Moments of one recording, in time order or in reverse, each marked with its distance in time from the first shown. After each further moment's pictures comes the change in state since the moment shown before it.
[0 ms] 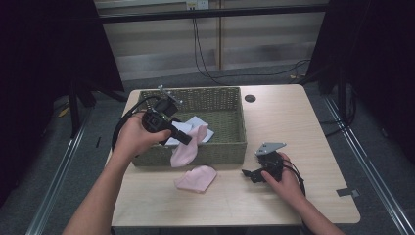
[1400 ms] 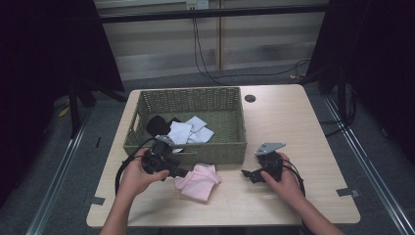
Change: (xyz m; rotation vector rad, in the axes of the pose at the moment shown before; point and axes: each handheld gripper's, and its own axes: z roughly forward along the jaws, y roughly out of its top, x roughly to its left) left arm 0.030 -0.099 0.080 -0.066 0.104 0.025; right arm 0.001 0.000 0.000 0.005 0.005 0.000
